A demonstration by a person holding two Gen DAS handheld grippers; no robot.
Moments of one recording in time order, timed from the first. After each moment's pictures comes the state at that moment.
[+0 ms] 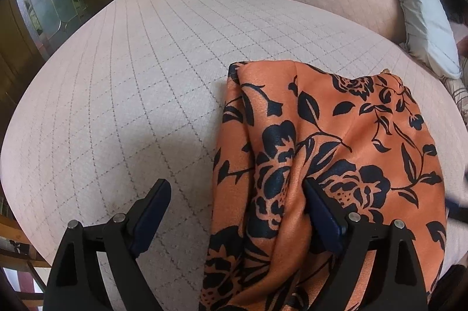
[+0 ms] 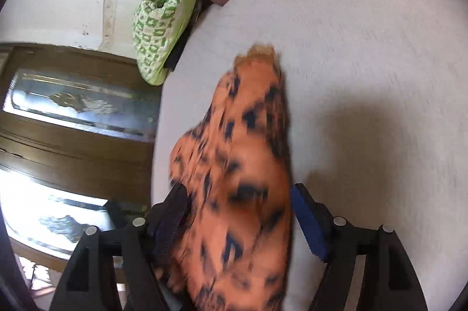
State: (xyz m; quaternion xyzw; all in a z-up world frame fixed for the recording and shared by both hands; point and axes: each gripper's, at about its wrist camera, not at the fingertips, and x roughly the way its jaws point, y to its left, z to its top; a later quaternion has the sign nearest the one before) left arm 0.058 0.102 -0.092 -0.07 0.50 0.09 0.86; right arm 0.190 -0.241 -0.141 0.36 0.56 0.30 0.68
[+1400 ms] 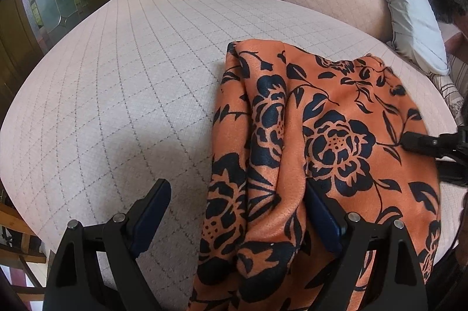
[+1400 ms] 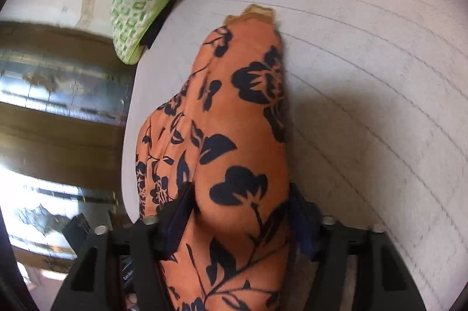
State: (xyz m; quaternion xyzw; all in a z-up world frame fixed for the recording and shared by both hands) left arm 0.010 0.120 -0.096 -0.08 0.49 0.07 0.87; right arm 0.198 -0.197 -0.143 0.26 0.59 0.27 0.71
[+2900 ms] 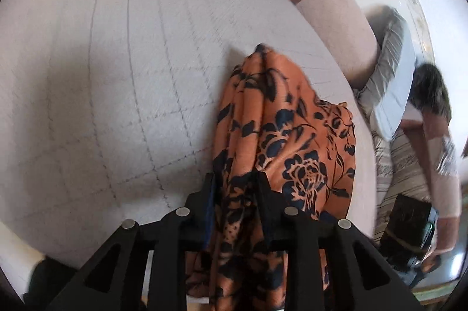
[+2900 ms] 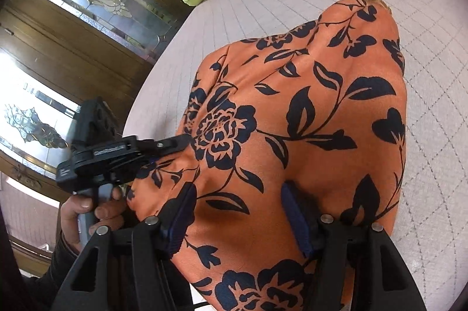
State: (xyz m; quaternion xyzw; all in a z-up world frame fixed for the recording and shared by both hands) left arm 0.022 0.186 -0.098 -0.34 0.52 -0.03 0.78; right arm 0.139 -0.117 -0.119 0.13 0.56 0.39 0.72
